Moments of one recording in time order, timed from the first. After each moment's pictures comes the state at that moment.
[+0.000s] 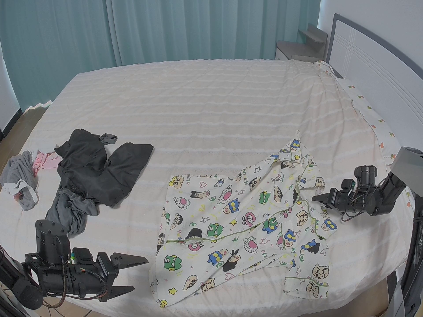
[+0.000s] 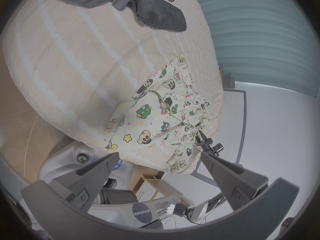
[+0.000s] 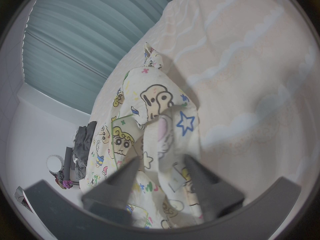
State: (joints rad) left arm -0.31 1.60 -0.02 -0.90 -0.46 -1.19; right arm -0.11 2.36 -0.97 -0.69 0.57 0.39
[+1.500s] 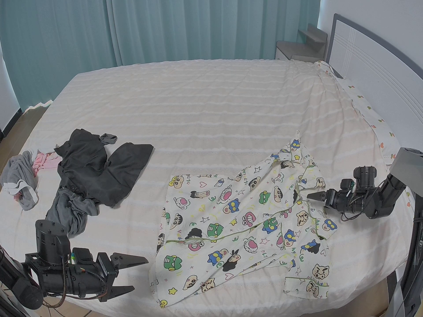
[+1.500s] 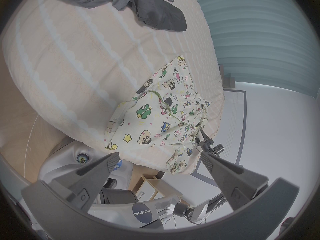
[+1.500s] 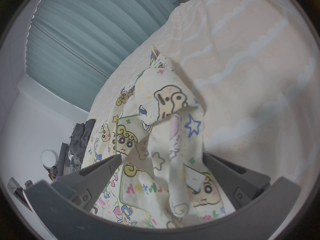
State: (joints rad) left arm -0.31 1.60 -0.02 -0.90 -0.46 -1.19; right arm -0.09 2.35 -0.92 -0.77 0.52 0.36
